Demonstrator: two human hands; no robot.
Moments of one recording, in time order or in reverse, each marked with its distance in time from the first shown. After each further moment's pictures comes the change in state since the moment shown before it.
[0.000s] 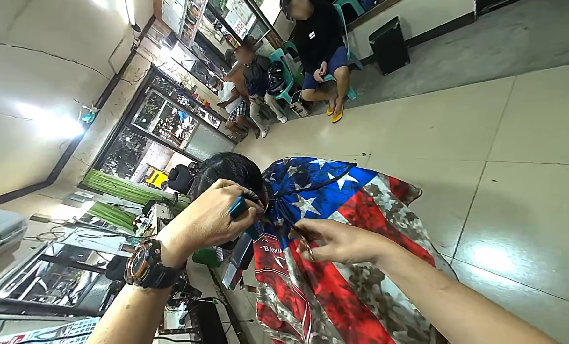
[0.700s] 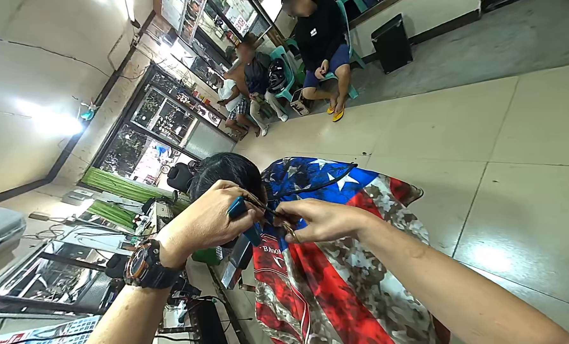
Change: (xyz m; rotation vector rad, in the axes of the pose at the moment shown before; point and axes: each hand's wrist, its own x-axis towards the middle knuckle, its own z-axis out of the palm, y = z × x) left_hand 0.004 -0.005 0.002 -0.062 -0.014 0.009; right_hand 0.044 -0.029 -0.028 -0.236 -0.066 -0.101
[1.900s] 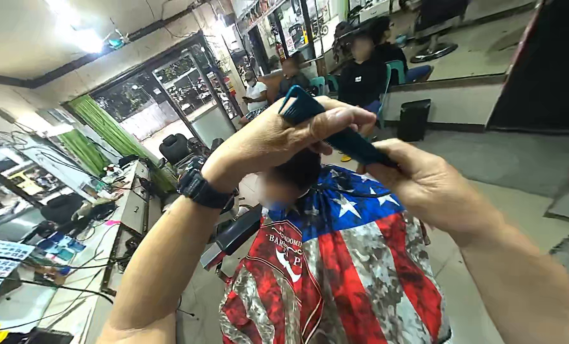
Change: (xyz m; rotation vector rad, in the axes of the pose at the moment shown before) left_hand -0.074 -0.010 -0.025 -0.719 0.521 0.260; right_hand 0.021 -0.105 0.036 -0.614 0.542 -0.118
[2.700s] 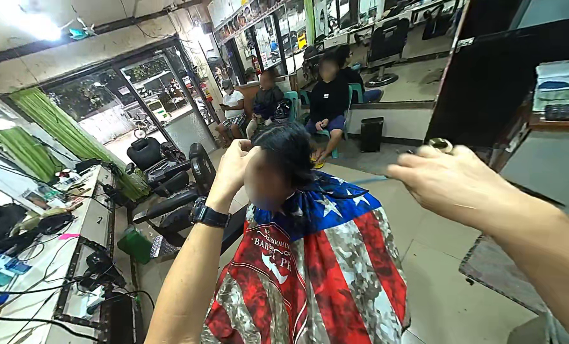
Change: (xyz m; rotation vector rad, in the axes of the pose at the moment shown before) left_hand -0.067 -0.117 0.011 0.102 0.648 -0.744; right_hand -0.023 0.019 -0.062 -1.073 -0.381 0.016
